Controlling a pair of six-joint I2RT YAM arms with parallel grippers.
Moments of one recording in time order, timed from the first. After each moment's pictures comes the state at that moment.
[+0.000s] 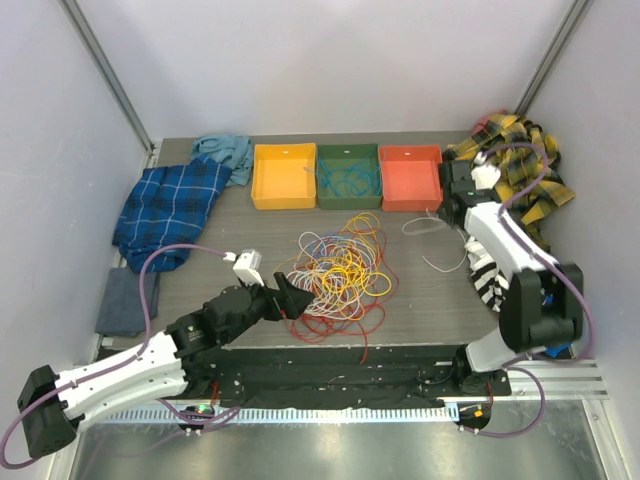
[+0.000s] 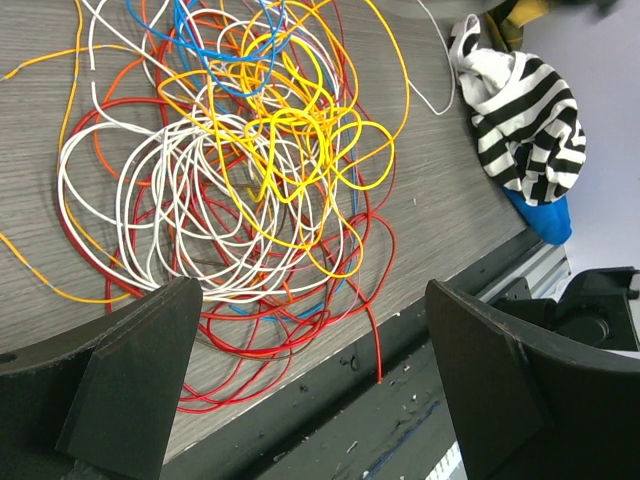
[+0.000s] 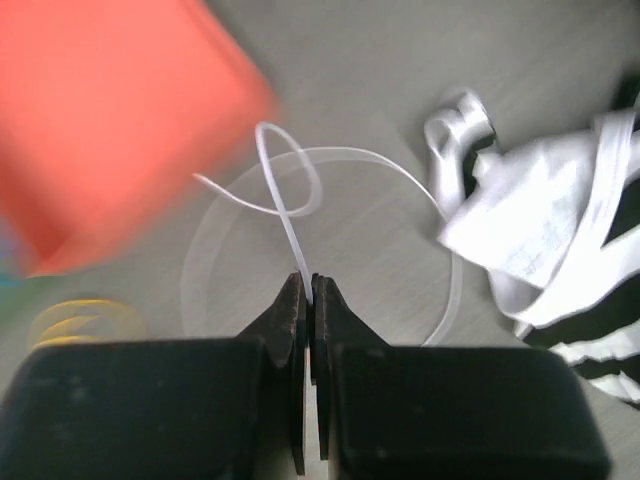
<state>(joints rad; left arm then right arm) -0.99 0.64 0.32 -0.02 -0.27 -0.86 0.13 1.53 1.12 -0.57 0.49 0.69</state>
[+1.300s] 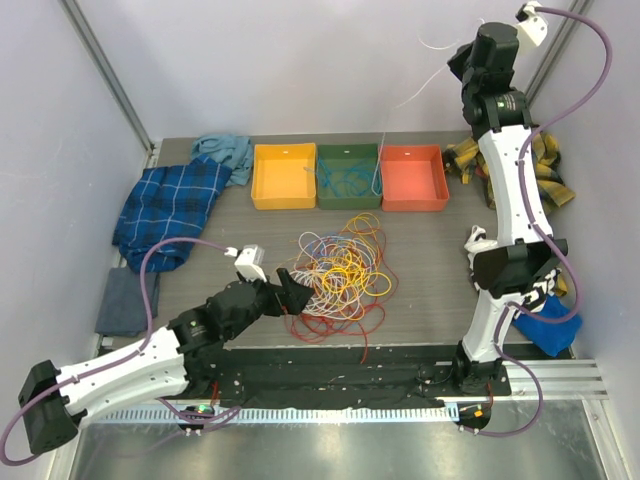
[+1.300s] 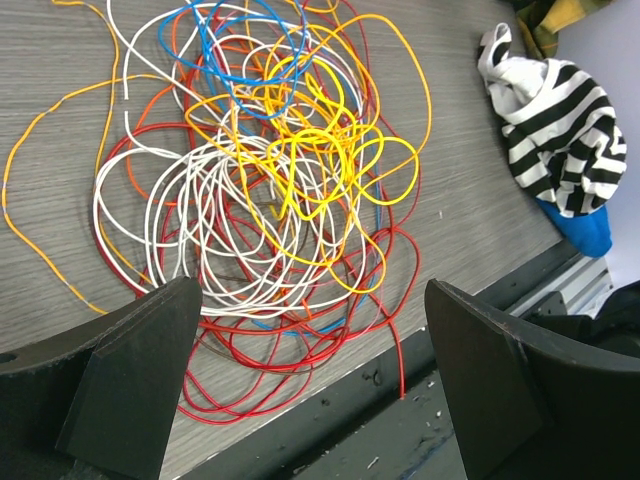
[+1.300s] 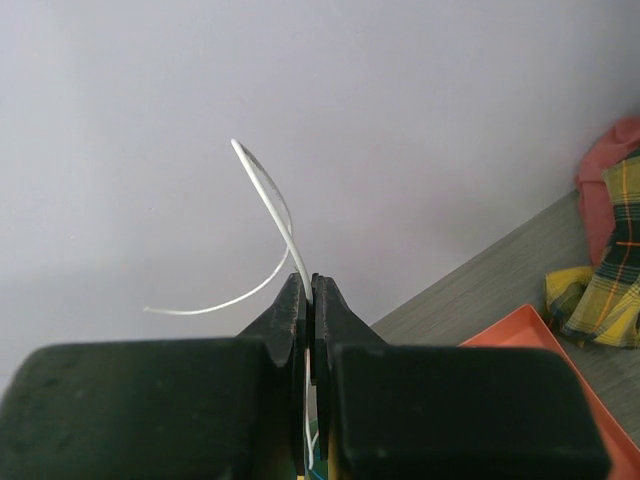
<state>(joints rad) -0.99 0.69 0.38 -0.05 -0.32 -0.81 0.13 1.92 2.34 -0.50 0.41 0.67</state>
